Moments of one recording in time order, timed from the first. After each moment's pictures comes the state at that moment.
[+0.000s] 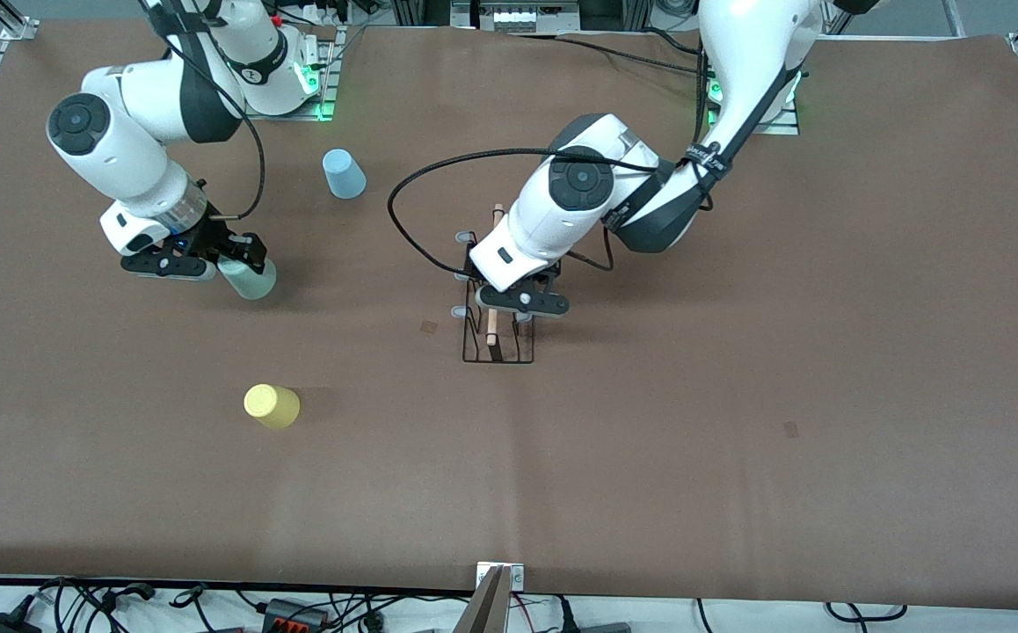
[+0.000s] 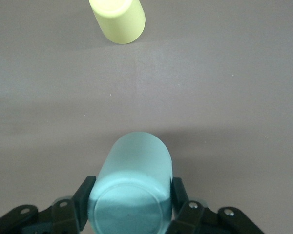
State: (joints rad) left arm -0.41 0.61 -0.36 -1.43 -0.07 2.14 -0.66; right arm 0.19 -0.05 -0.05 -2.36 0.03 2.36 0.21
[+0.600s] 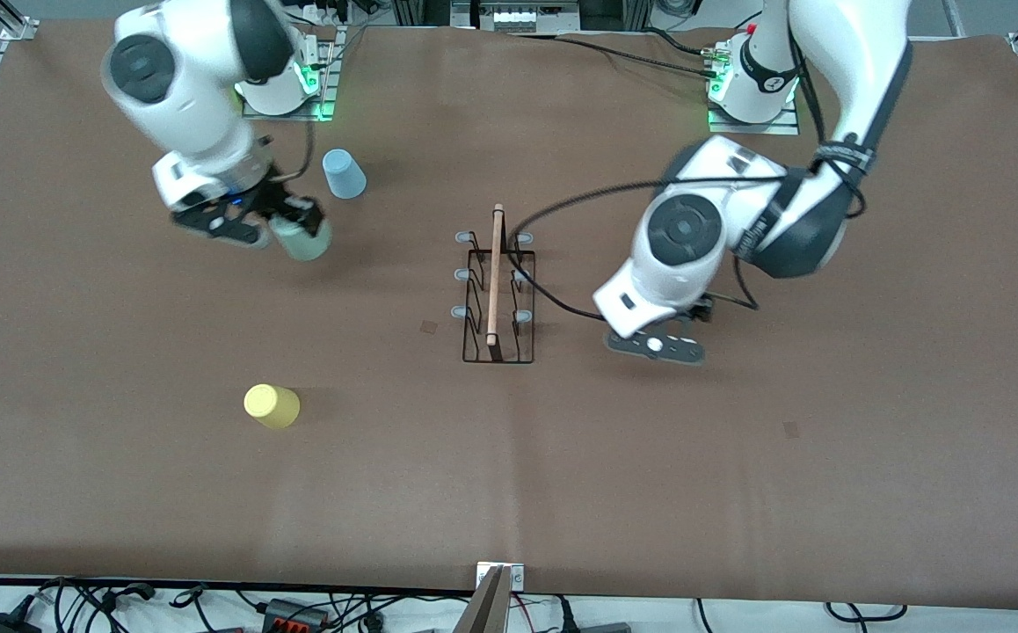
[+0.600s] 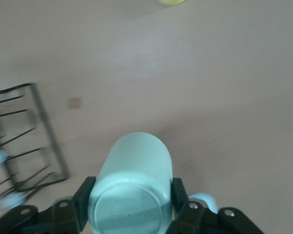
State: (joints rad) left arm -0.16 0.56 -0.35 -1.44 0.29 1.74 -0.32; right arm 0.26 -0.10 0.24 -2.17 0.06 2.09 0.80
